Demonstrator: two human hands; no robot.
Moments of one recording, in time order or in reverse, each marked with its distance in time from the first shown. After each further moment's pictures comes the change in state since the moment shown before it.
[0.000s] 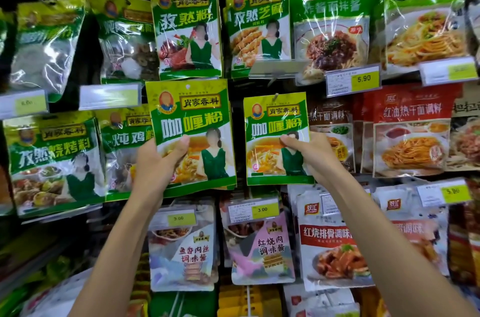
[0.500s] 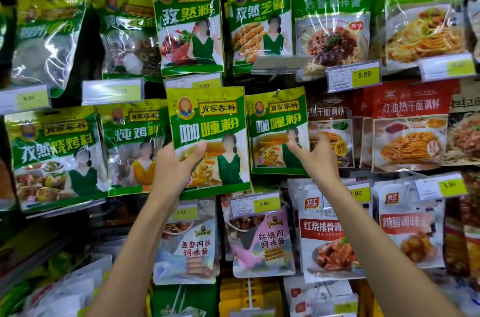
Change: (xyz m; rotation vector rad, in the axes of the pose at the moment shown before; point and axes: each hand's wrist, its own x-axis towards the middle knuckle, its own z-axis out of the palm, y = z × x) left_hand -0.014 -0.006 0.014 -0.058 -0.104 -0.027; right_hand -0.018 0.017 0.002 -0.428 0.267 -0.073
